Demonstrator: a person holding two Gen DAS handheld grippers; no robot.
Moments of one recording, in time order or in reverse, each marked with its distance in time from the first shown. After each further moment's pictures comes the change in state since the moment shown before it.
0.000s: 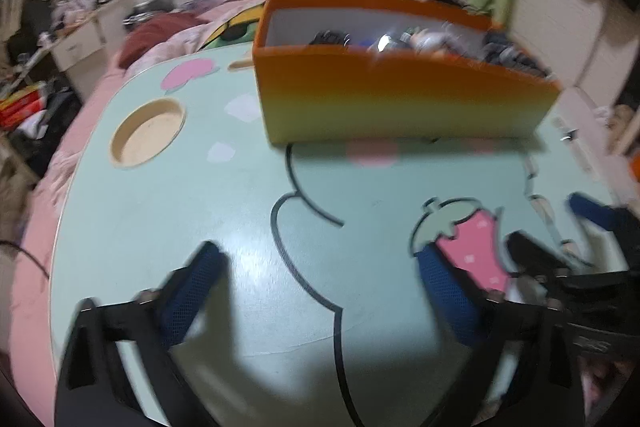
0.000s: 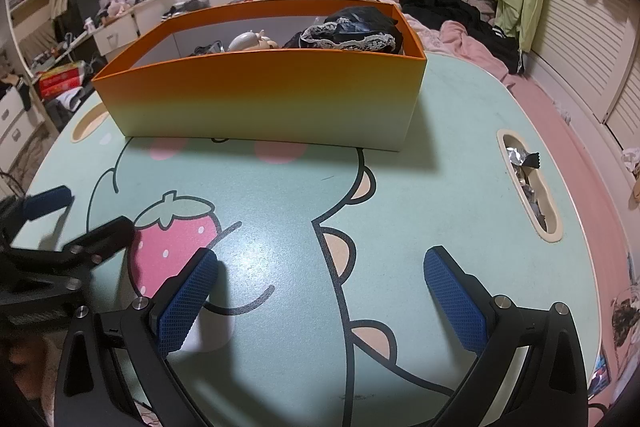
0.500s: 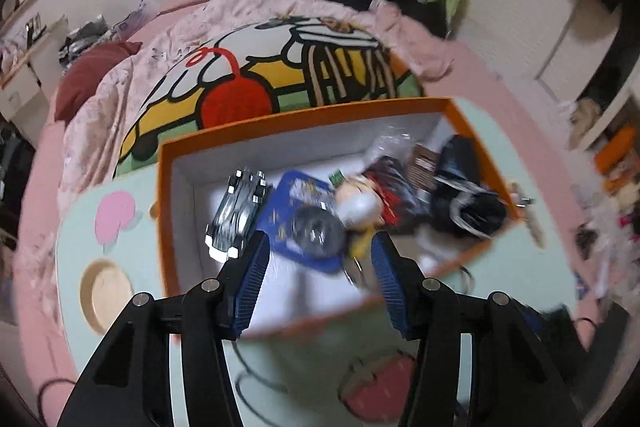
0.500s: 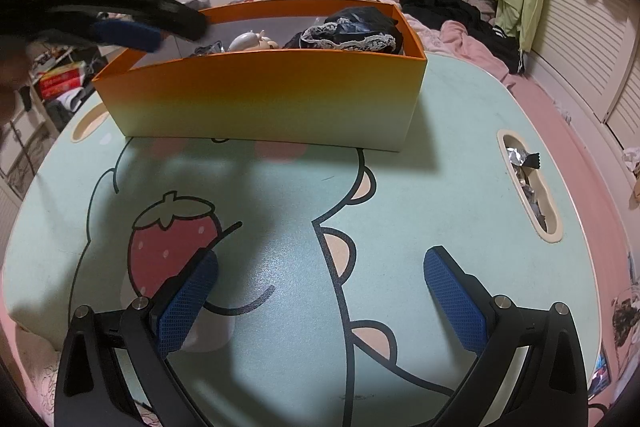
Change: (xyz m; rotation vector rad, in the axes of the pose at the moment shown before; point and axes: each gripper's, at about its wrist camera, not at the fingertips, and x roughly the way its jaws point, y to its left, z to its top) left arm 0.029 -0.044 0.141 0.144 0.123 -0.112; right arm 0.000 0.004 -0.002 0.001 0.000 0.001
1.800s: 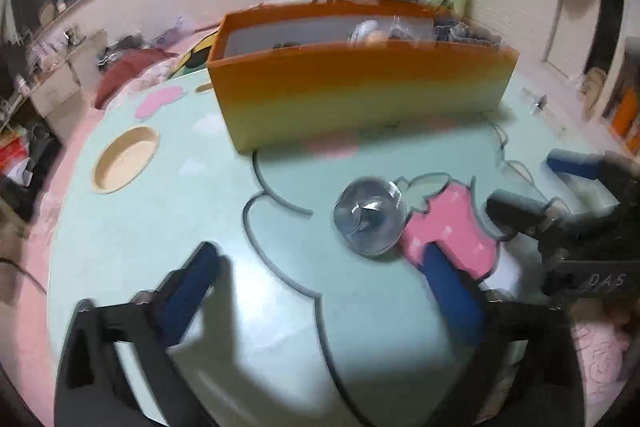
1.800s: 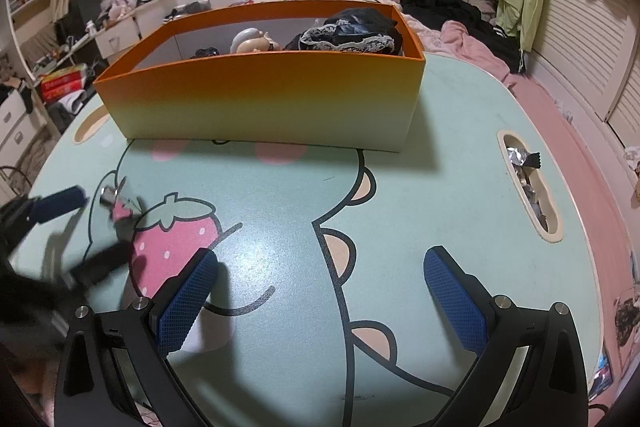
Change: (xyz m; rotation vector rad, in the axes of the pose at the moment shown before) left arm 0.006 0.007 -0.182 0.013 -0.188 0.087; right arm -0.003 -0.011 -0.004 0.010 -0.009 0.009
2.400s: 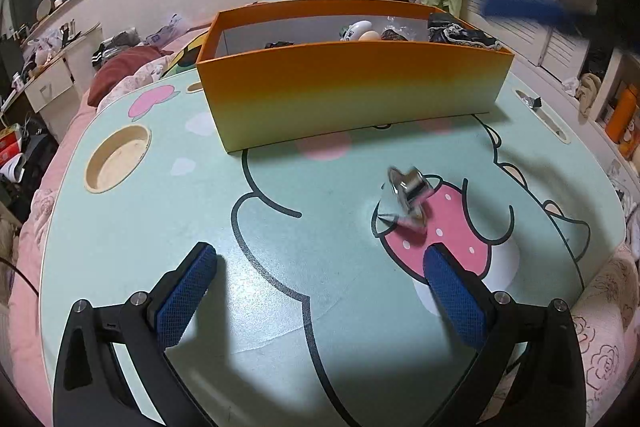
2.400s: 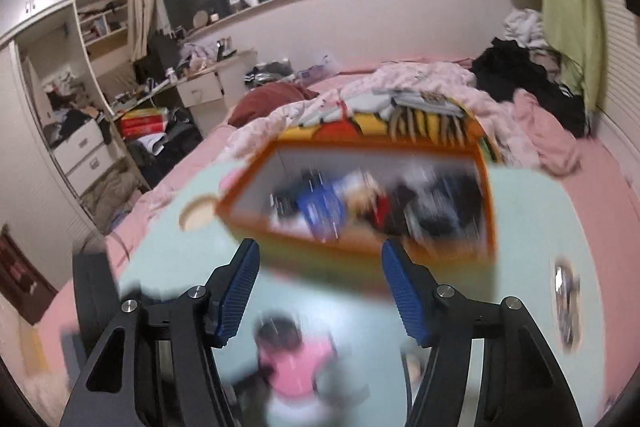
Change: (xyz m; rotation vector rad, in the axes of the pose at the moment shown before) left arm -0.002 0.001 -0.001 -0.013 -0.008 -0.011; right arm -0.037 0.029 0.095 -0.067 -0.183 0.296
